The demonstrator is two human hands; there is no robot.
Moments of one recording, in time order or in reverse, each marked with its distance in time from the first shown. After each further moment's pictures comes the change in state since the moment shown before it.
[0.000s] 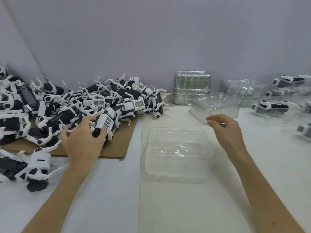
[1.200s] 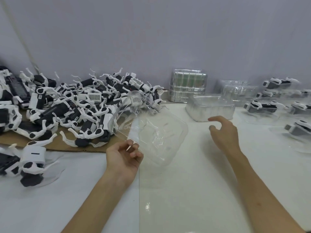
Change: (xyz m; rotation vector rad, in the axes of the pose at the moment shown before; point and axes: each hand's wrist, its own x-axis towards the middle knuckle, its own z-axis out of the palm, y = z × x) left_hand -0.072 0.073 -0.007 -1.853 -0.635 -1.218; right_hand 0.001 0.021 -0.001 -0.370 0.039 -0.009
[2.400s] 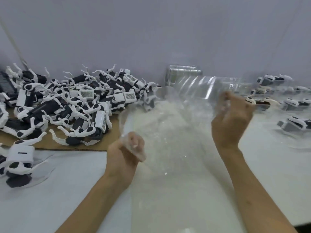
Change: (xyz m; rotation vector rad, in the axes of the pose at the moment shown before) left_hand -0.015 -0.015 0.009 0.417 -0.345 0.243; right_hand 0.000 -0.019 -0.011 -0.064 0.757 -0.496
